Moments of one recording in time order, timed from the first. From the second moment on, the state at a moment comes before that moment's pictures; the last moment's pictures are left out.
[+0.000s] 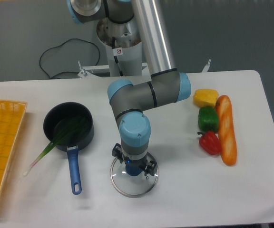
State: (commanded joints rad) arm 2.35 -2.15 -1.54 -1.01 1.53 0.78
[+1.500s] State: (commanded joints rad) arm 2.35 -2.15 -1.54 -1.01 1.51 0.79
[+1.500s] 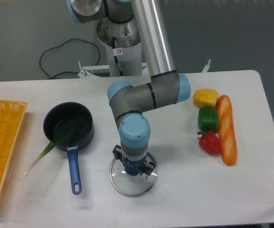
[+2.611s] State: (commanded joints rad) arm 2.43 -2.00 -1.54 -1.10 1.52 0.93
